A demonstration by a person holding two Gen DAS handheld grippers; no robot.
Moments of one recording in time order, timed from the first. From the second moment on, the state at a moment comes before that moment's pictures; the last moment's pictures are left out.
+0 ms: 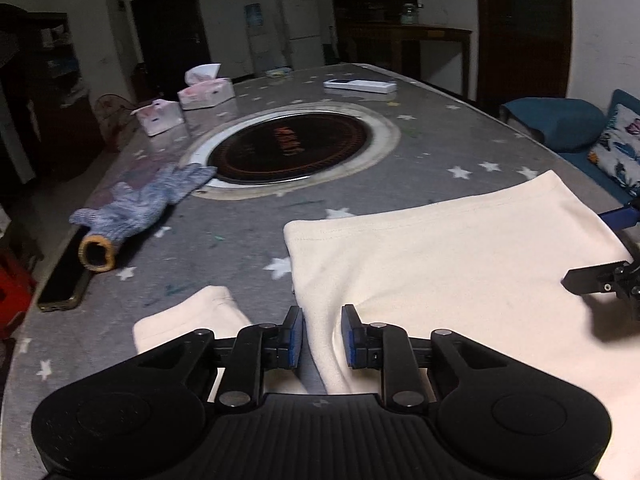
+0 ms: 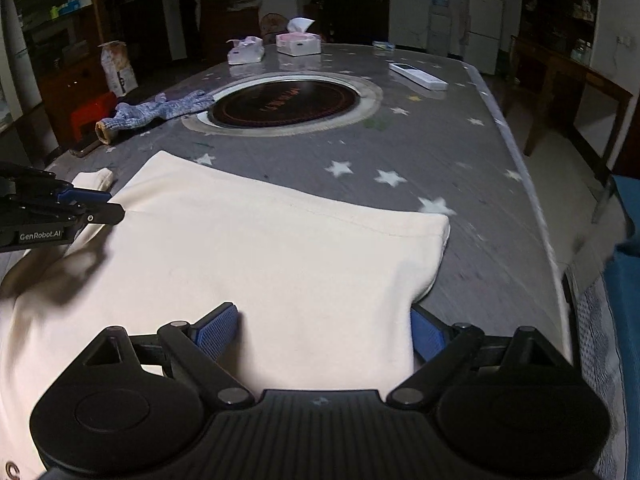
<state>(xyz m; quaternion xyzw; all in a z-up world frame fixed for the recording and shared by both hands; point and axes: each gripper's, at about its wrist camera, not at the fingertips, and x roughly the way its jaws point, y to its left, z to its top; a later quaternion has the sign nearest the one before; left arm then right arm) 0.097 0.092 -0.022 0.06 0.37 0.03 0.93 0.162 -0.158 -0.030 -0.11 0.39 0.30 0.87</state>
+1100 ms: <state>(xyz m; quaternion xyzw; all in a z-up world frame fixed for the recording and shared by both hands) 0.094 0.176 -0.016 0.07 0.36 0.13 0.92 0.170 -0.086 -0.010 -0.16 0.37 0.35 0.84</state>
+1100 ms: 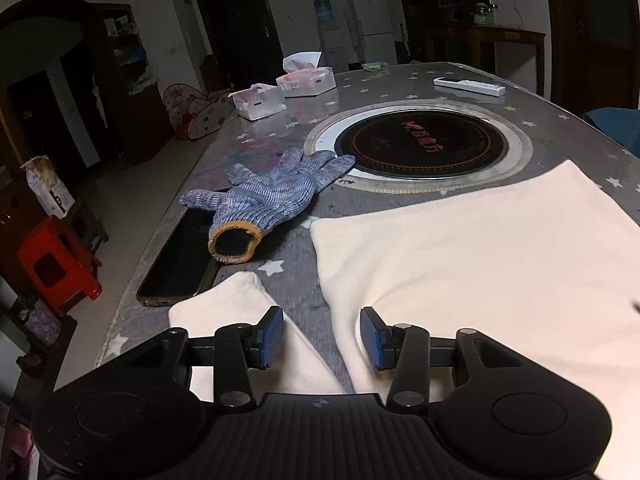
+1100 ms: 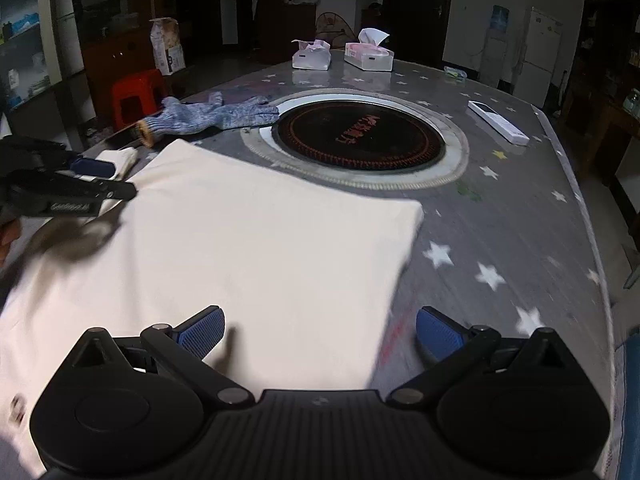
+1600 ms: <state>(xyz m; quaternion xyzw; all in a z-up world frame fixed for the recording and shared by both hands) 0.014 0.060 -0.003 0.07 0.34 -0.06 0.94 0.063 -0.144 -0.013 -0.23 0.34 0.35 0.84</state>
